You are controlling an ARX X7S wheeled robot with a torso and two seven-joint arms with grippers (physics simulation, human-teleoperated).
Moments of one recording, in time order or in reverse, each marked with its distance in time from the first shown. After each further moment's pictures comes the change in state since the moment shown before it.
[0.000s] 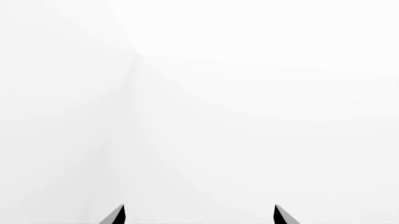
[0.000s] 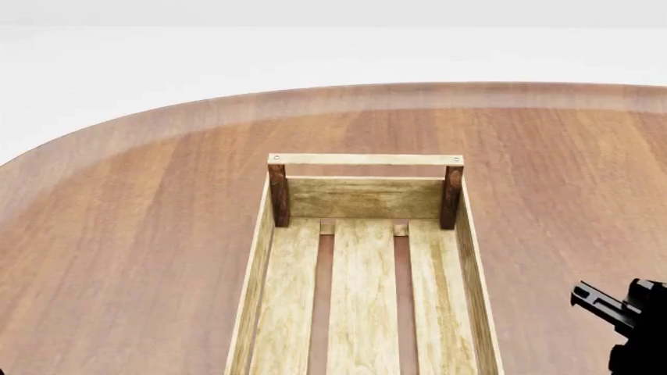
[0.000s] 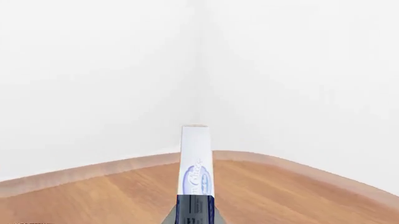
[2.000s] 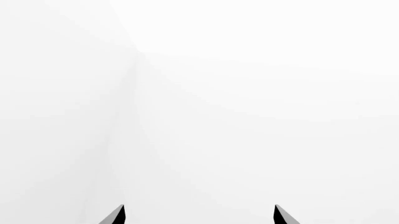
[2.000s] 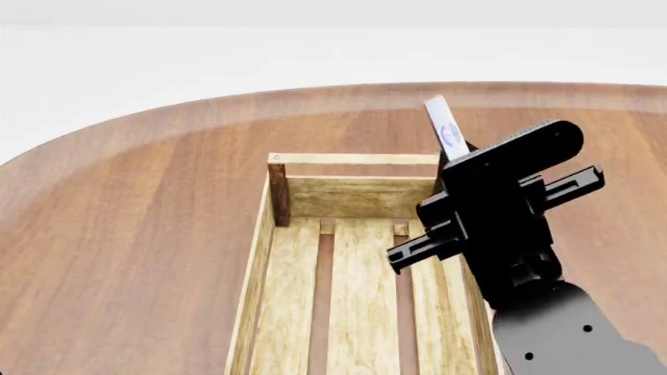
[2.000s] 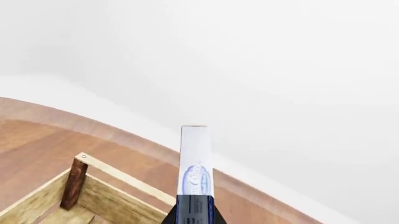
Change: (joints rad) left arm 0.000 -0.008 0.000 0.012 -0.015 -0.010 -0.001; right arm 0.430 0.114 -0.406 0.016 0.129 0.233 -0.739
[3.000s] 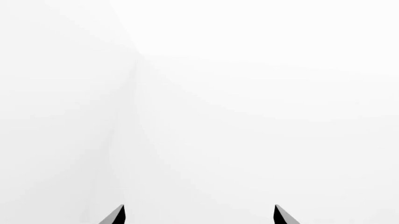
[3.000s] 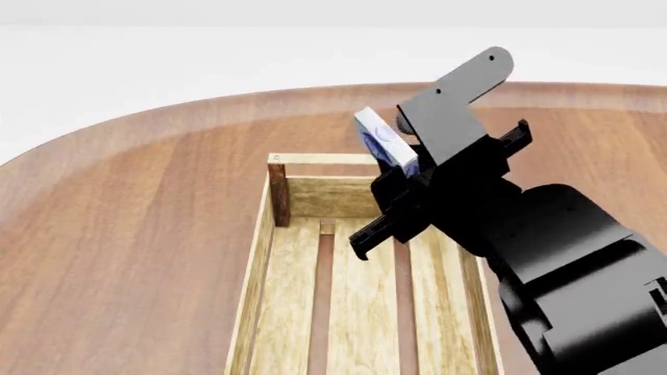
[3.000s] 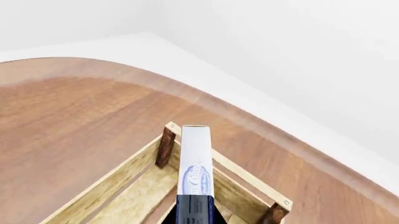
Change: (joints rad) left arm 0.004 0.001 -0.004 0.004 0.007 0.004 -0.004; right arm 0.323 -0.071 -0.108 0.205 0.156 0.303 -0.356
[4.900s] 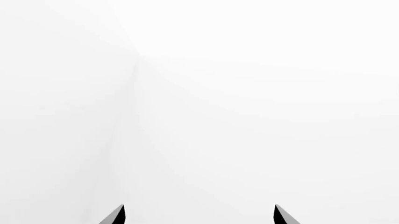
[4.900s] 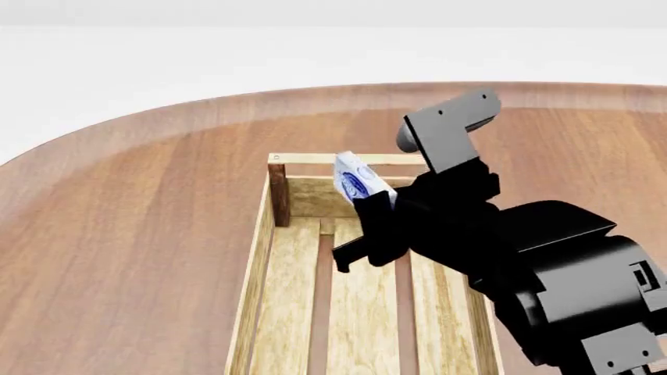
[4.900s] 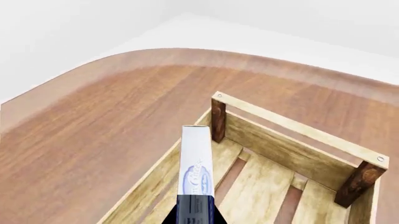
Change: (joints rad) left arm -0.002 0.003 -0.004 -0.003 0.017 -0.001 -0.010; right arm 0.017 -0.087 0.056 0.233 0.137 0.066 -0.102
